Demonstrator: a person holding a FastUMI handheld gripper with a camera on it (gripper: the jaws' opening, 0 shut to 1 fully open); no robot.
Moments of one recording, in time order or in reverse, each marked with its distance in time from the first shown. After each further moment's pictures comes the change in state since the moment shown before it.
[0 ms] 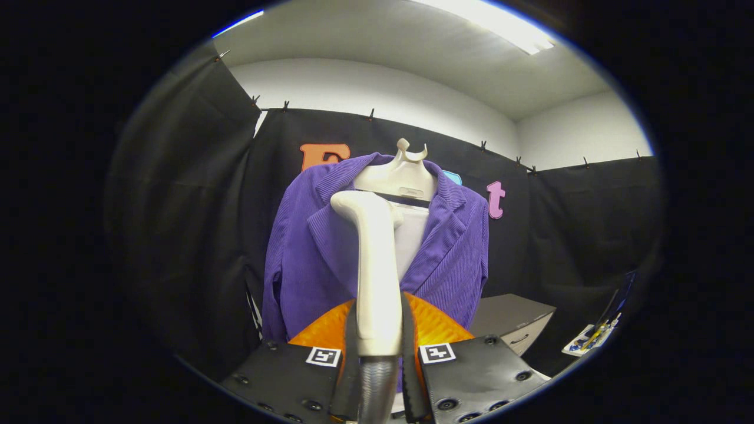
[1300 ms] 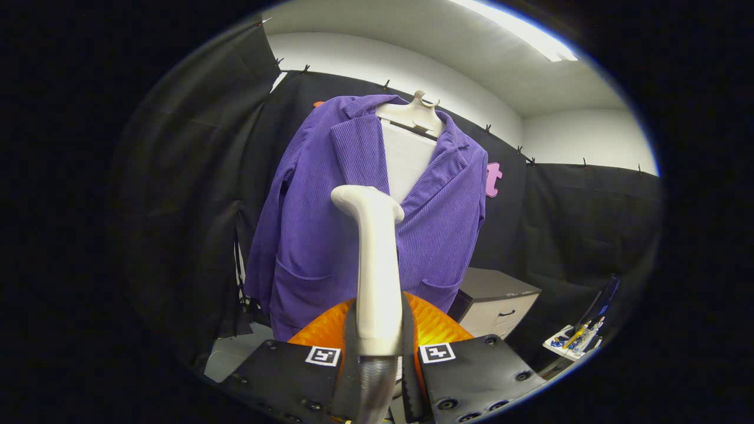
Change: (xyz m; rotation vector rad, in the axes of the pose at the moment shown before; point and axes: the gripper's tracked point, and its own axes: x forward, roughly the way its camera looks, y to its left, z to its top) arm -0.037 0.015 -0.148 -0.126 0.128 -0.043
